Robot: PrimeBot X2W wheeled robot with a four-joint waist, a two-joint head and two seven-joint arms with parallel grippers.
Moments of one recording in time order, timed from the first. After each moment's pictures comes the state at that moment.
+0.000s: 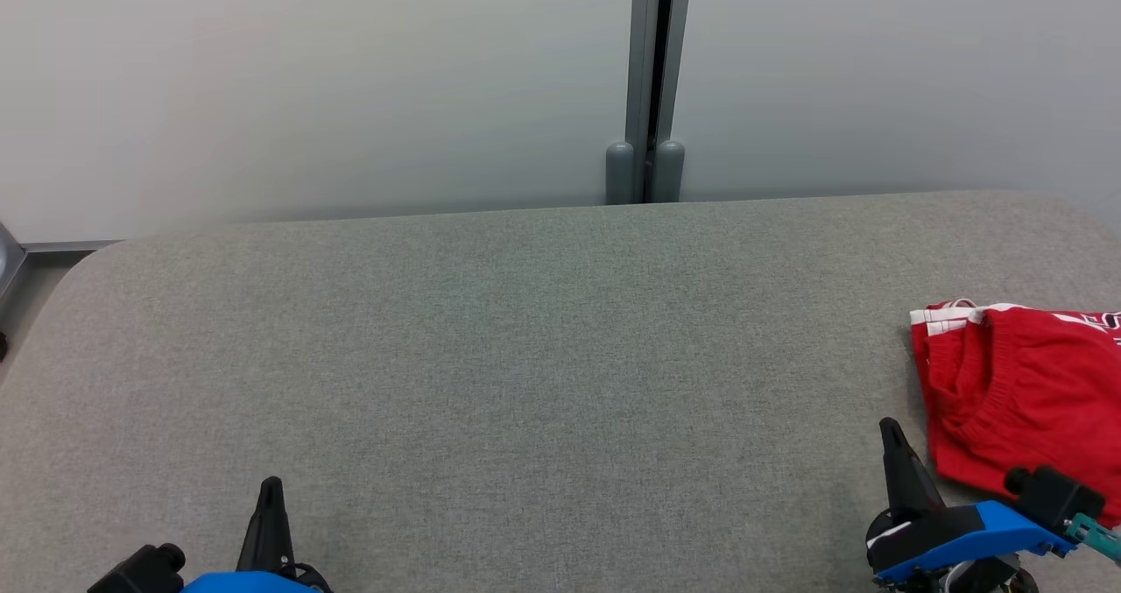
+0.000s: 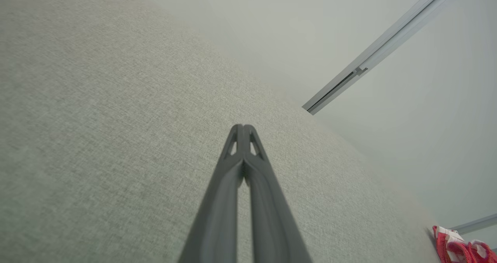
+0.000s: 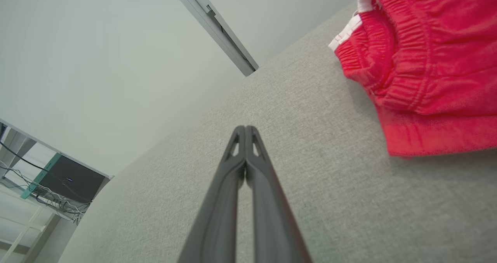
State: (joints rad) left arm 0.03 0.05 0.03 0.39 -0.68 -0.13 -0.13; right arm -0.12 -0.04 -0.03 0.46 0.68 0.13 -0.13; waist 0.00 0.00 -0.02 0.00
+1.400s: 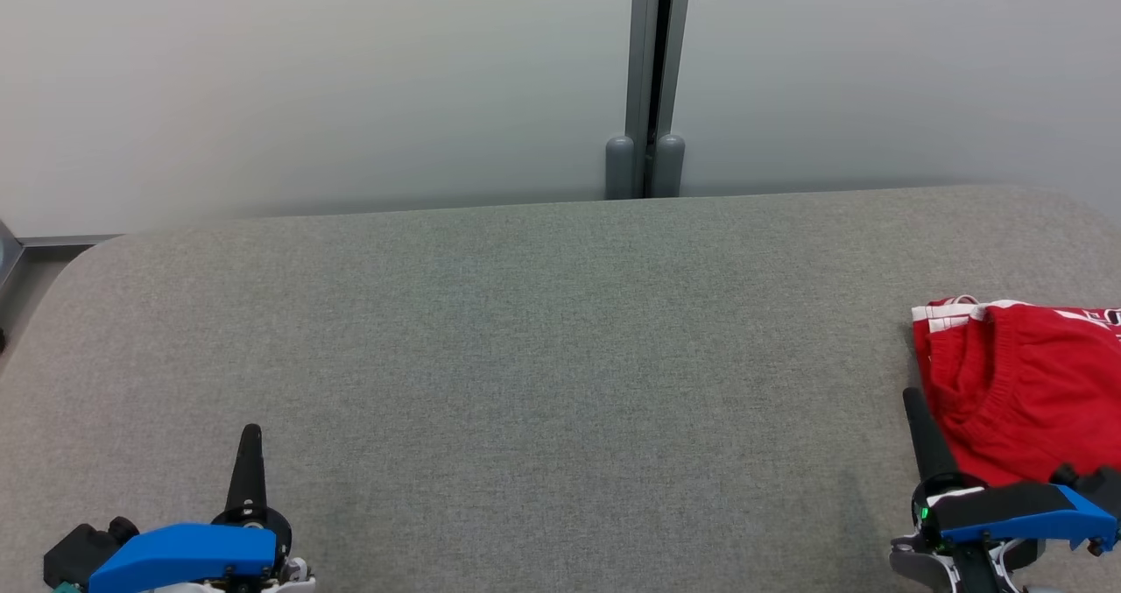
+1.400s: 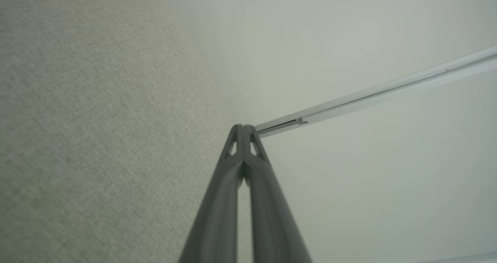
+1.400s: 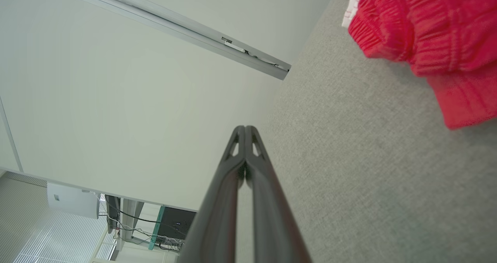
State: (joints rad) left arm -0.04 0.05 0.08 0.31 -1.18 -0.13 0.00; right arm -0.11 -0.05 -0.08 0.34 1.18 0.13 0.00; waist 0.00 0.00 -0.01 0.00
